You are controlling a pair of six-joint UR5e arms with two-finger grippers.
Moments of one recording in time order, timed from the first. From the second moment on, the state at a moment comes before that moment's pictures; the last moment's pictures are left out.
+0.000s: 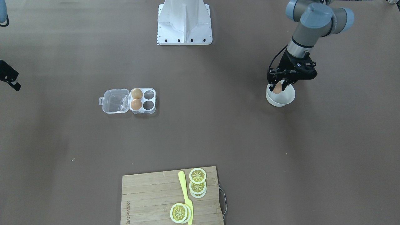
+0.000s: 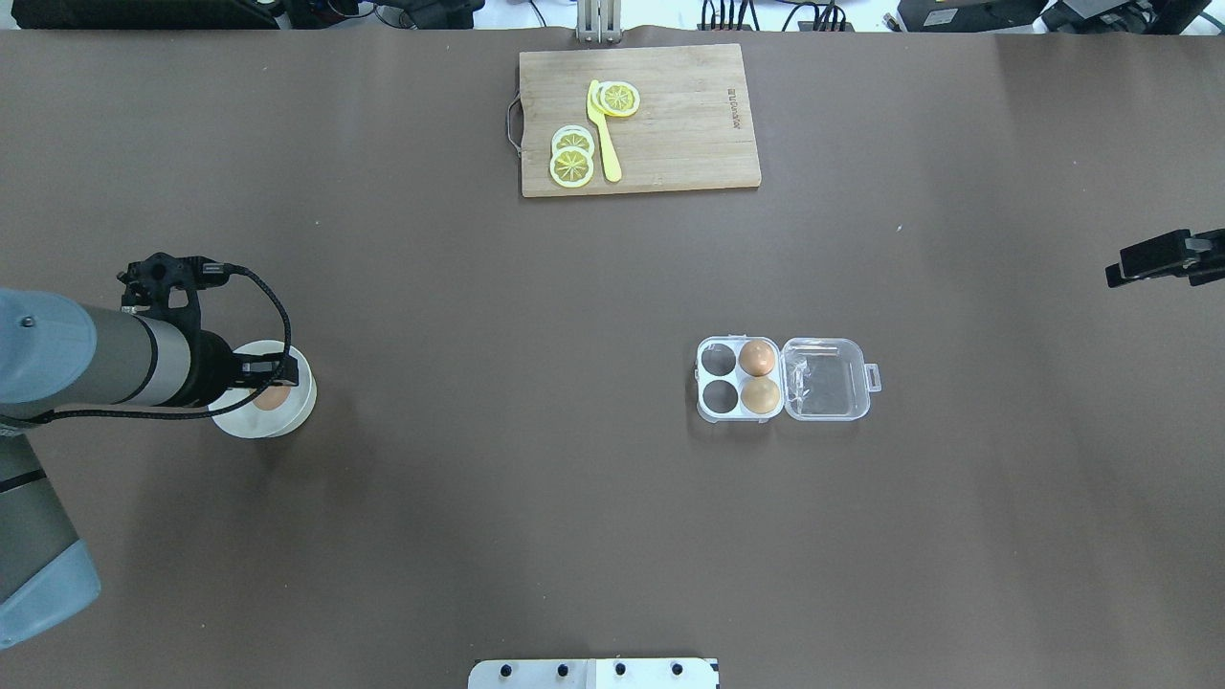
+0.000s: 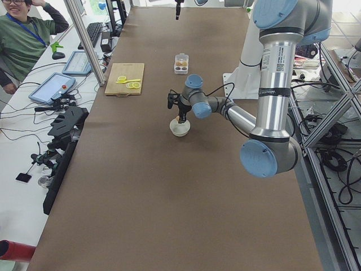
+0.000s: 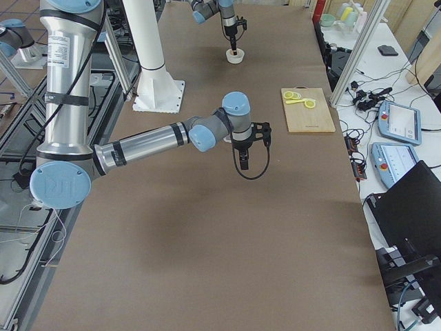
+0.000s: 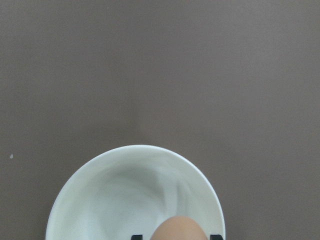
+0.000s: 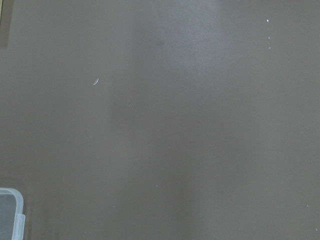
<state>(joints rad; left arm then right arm) -0.64 -1.61 -1.96 -2.06 -1.81 -1.19 1.16 -1.66 1.98 -1.27 2.23 0.65</state>
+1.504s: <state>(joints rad) -0.53 -2.17 -1.63 -2.49 -1.81 -0.90 1.16 -1.66 1.97 -1.28 2.24 0.67</state>
